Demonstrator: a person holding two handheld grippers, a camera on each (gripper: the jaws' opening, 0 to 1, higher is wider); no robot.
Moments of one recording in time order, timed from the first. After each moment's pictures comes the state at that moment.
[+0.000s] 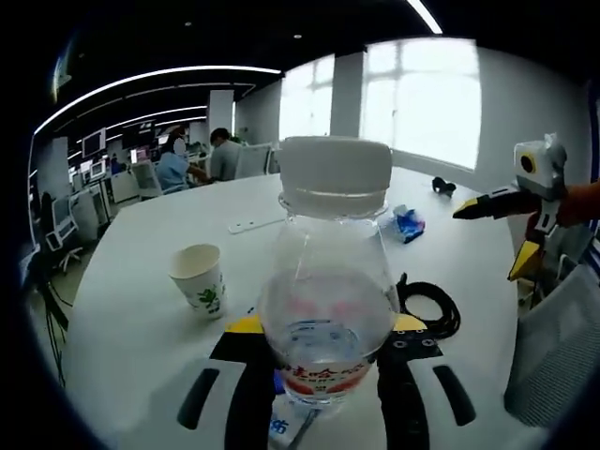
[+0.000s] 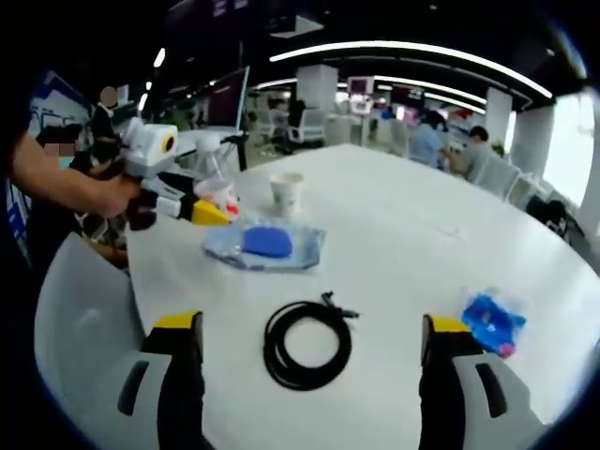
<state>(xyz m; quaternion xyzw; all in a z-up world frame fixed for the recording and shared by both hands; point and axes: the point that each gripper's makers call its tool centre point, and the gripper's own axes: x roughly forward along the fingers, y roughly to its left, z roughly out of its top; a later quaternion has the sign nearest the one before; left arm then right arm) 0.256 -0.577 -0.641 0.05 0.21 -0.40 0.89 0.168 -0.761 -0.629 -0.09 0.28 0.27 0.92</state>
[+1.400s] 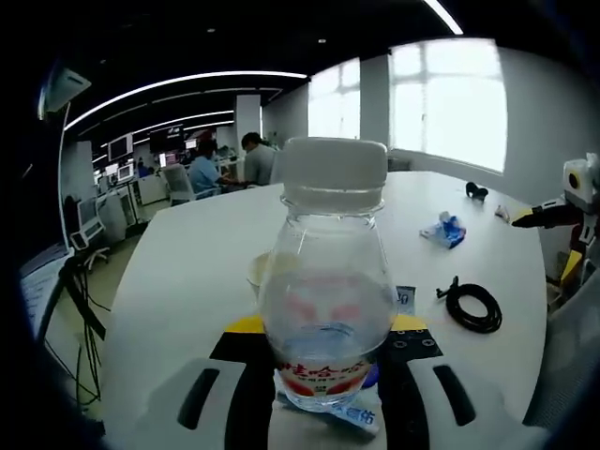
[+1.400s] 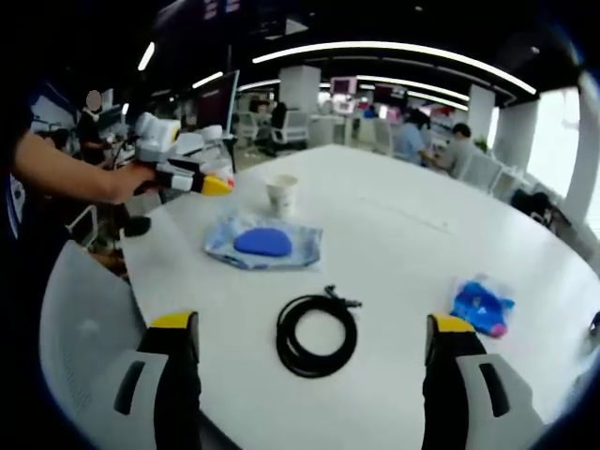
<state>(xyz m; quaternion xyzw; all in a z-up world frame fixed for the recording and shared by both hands) 0.303 -0.515 -0.627 0.06 0.20 -0.33 0.92 0.145 -0.758 -0.621 -0.09 0.29 0.24 0.93</state>
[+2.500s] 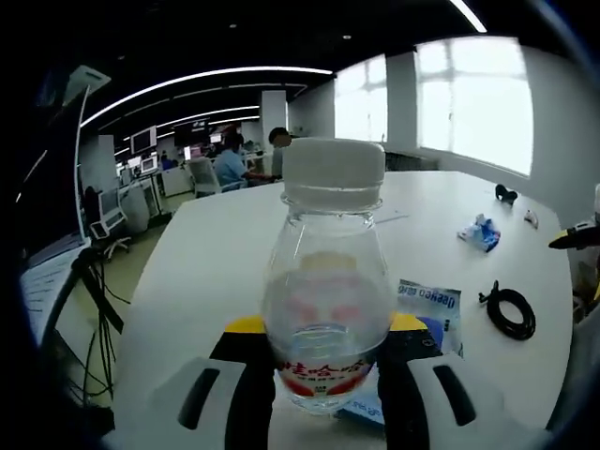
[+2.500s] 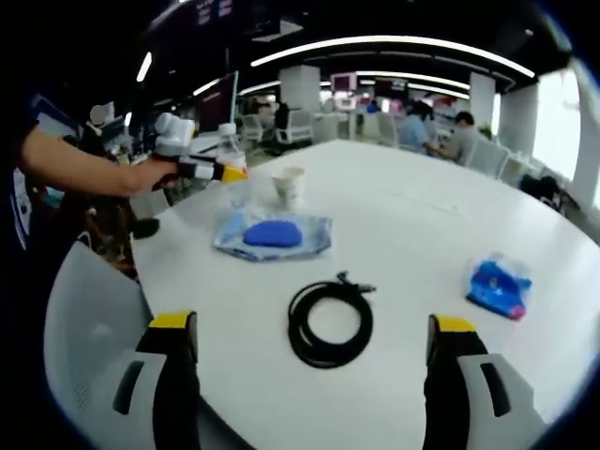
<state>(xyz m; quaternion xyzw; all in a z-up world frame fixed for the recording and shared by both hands) 0.351 -0.486 -0.637 0.05 0.20 -0.27 0.94 0.131 -0.755 -0.644 -0.06 0.30 0.26 0.92</state>
